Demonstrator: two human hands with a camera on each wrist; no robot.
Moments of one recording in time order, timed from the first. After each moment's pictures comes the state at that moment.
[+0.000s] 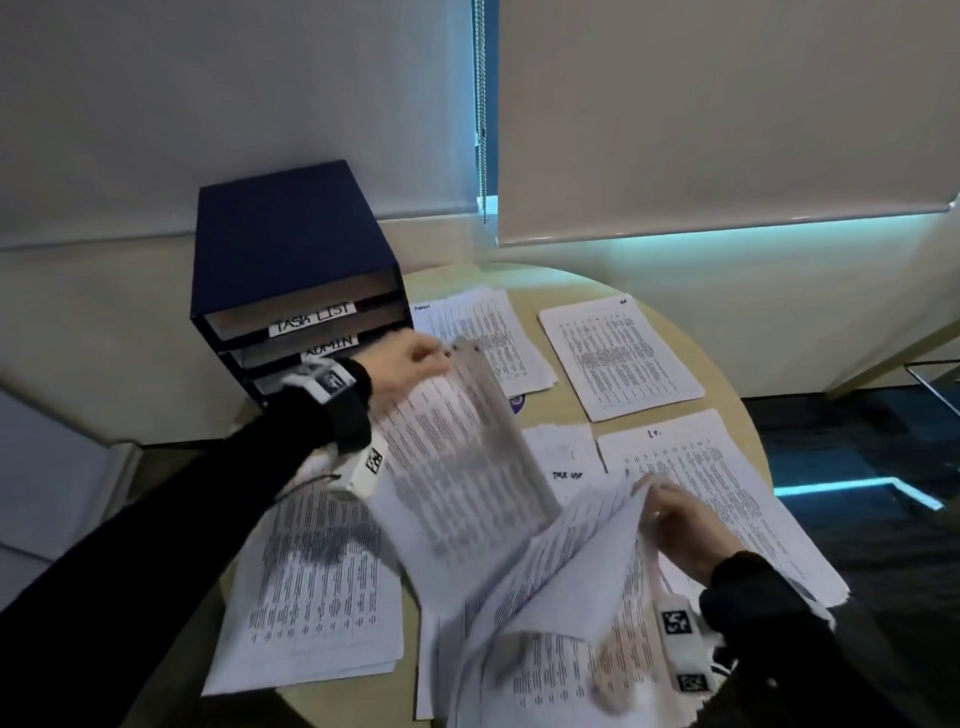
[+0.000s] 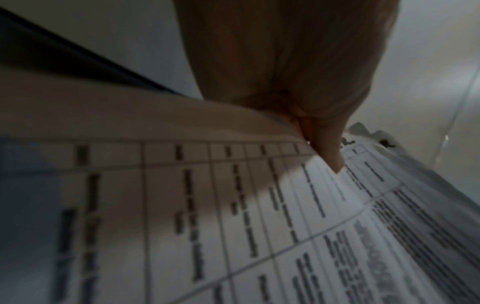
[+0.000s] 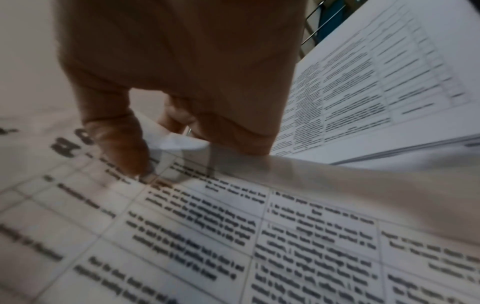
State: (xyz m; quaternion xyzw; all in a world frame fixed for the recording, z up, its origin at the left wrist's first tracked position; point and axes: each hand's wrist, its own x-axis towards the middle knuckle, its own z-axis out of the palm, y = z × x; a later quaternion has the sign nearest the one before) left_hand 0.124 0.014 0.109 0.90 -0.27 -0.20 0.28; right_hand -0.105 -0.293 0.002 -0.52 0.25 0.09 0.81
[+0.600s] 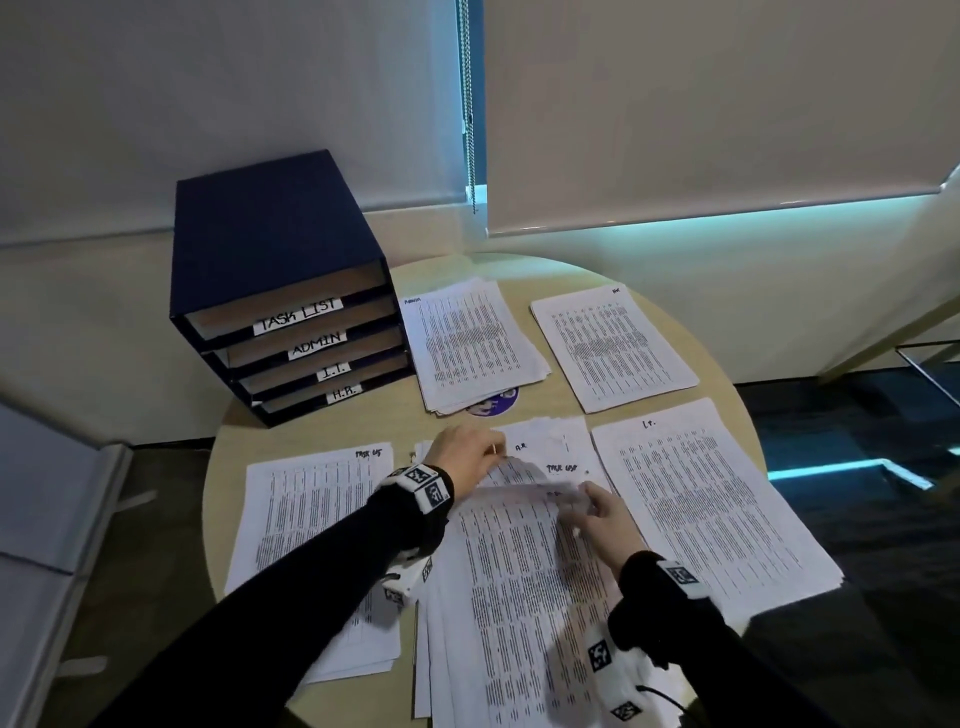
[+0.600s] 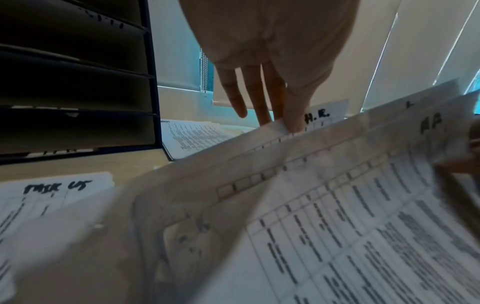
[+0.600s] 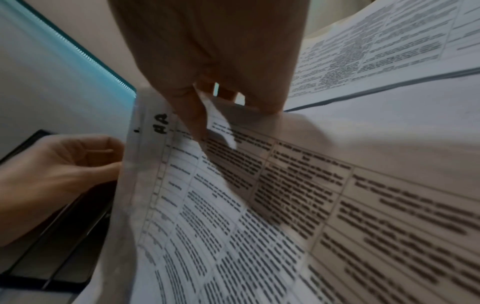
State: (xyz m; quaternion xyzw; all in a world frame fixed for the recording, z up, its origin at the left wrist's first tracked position) left_hand 0.038 -0.050 0.005 0.93 -0.31 -0.10 0.18; right_hand -0.094 -0.228 -0.033 -0.75 0.24 0.05 0.61
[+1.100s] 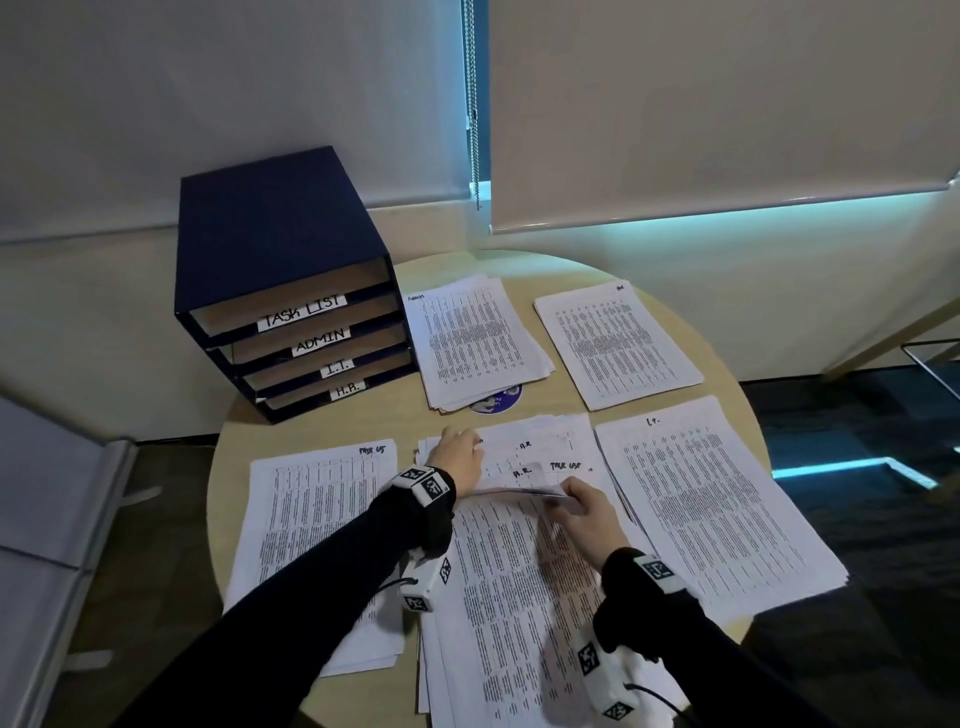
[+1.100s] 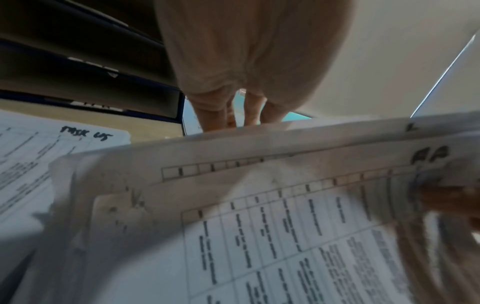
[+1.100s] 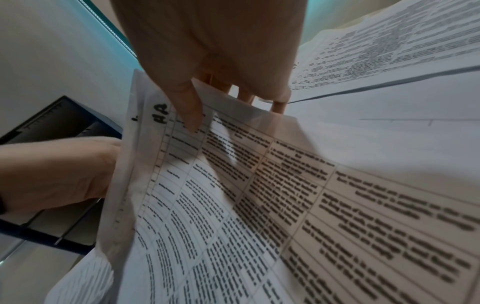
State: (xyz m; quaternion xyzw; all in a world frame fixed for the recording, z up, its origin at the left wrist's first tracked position) left_hand 0.043 -0.042 -0.018 0.94 -0.14 -0.24 0.20; right_hand -0.086 -0.210 -0.038 -0.80 0.19 0.03 0.57
